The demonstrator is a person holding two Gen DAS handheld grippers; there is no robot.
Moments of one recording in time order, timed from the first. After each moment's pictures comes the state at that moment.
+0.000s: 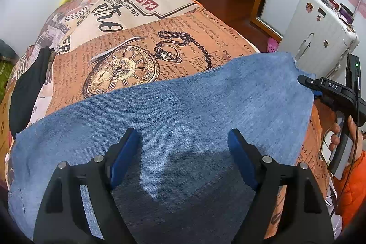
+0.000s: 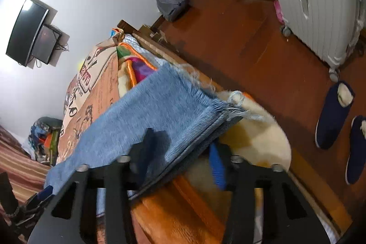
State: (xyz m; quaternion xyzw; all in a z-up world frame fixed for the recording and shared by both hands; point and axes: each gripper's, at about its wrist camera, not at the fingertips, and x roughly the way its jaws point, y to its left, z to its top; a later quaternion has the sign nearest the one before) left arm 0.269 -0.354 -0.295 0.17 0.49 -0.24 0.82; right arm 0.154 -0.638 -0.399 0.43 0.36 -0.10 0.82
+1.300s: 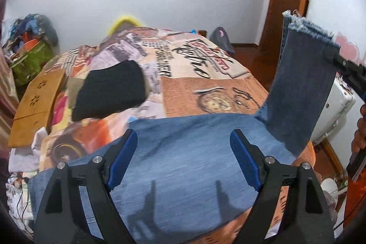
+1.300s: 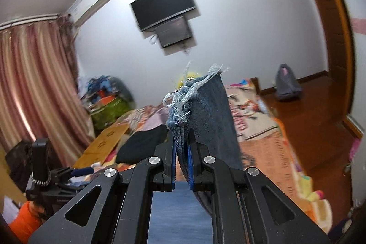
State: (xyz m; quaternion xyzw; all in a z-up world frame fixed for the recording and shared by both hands) left arm 0.225 -0.120 -0.167 0.04 0.36 -0.17 0.91; right arm 0.183 -0.414 -0.166 0.17 0.18 0.14 0.96
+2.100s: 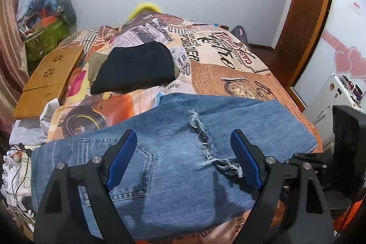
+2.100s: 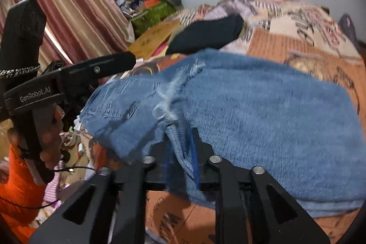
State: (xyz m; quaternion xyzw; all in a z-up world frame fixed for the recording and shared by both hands) left arm 0.218 -0.071 -0.197 0.00 0.39 -0.13 0.91; right arm 0.207 -0.252 -0.288 0.09 0.42 0.32 0.84
